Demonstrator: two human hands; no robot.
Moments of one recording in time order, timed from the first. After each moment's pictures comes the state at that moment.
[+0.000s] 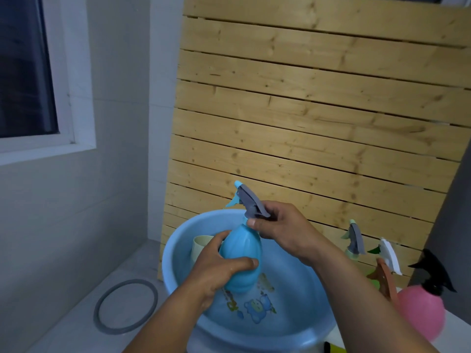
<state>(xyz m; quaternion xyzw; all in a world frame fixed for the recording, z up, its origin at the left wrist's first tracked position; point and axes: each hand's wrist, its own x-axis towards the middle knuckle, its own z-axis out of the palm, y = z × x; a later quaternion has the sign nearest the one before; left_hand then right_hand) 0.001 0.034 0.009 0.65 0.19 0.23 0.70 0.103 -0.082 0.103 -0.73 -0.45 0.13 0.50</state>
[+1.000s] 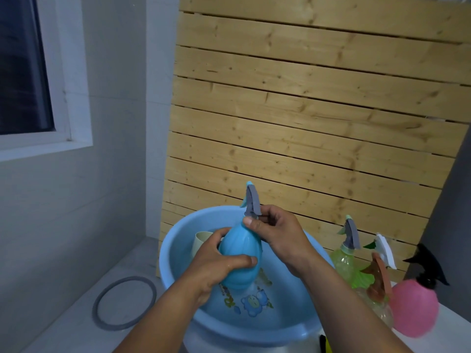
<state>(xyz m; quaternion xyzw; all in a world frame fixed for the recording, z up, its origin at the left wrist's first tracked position) 0.000 0.033 0.010 0.66 0.18 0.21 0.69 0.103 -0.080 0.069 -0.66 -0.37 0.14 0.64</state>
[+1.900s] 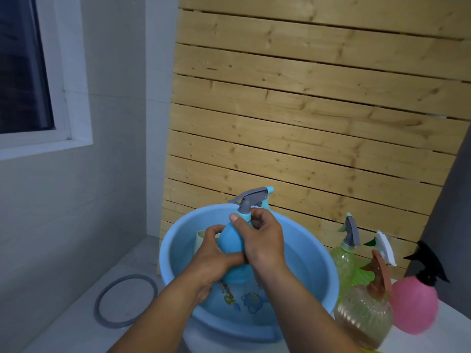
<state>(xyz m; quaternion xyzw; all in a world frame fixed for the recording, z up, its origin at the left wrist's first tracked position) 0.003 0.035 0.006 0.64 0.18 0.21 0.71 0.072 -0.042 0.045 -0.68 -0.22 0.04 0.70</state>
